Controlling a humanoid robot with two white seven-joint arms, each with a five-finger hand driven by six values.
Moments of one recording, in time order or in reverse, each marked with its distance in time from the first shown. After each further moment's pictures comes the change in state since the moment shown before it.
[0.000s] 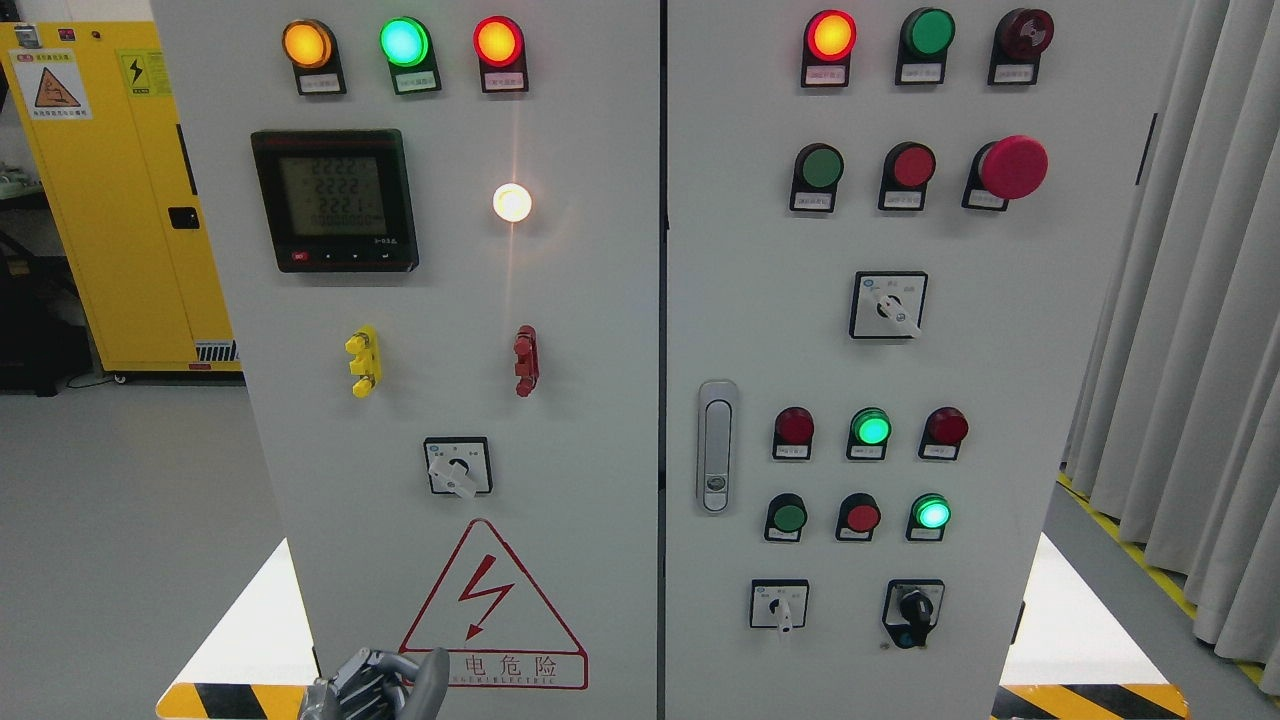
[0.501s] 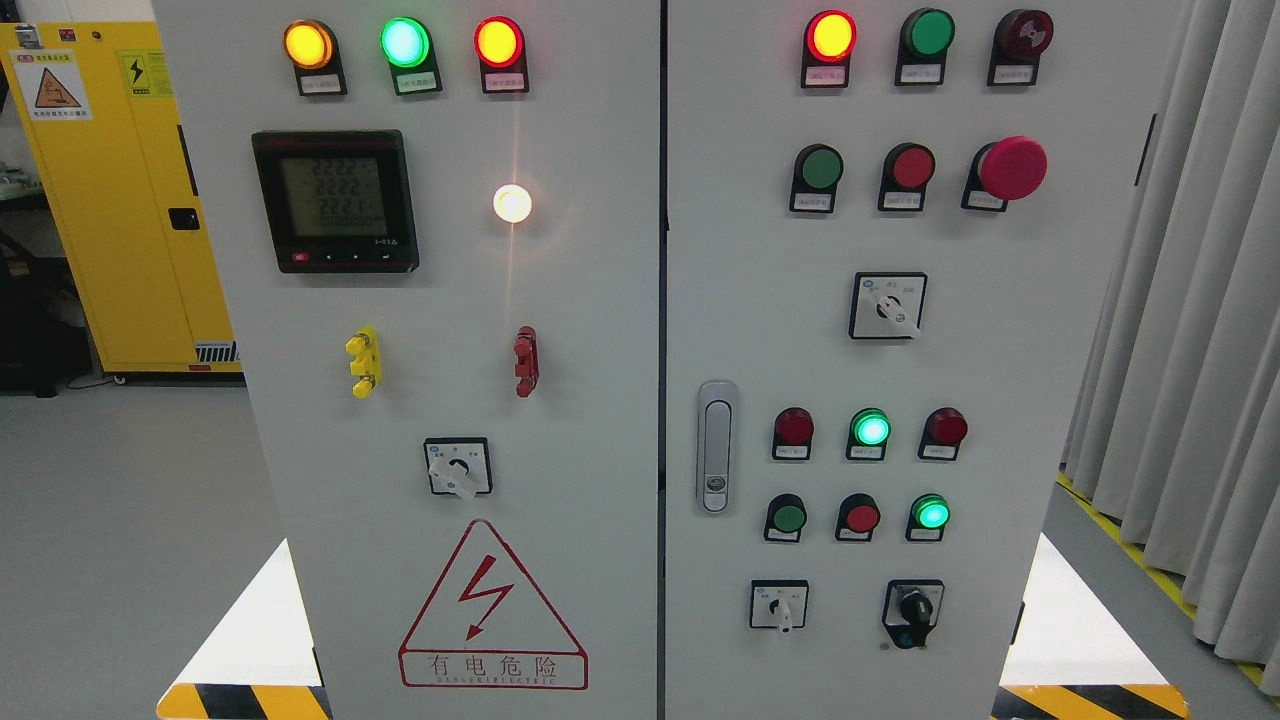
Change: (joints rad) left arm 0.189 0.010 0.109 0.235 0.085 -0.229 -0.126; right arm 0.000 0.000 0.000 0.000 0.000 0.000 0.000
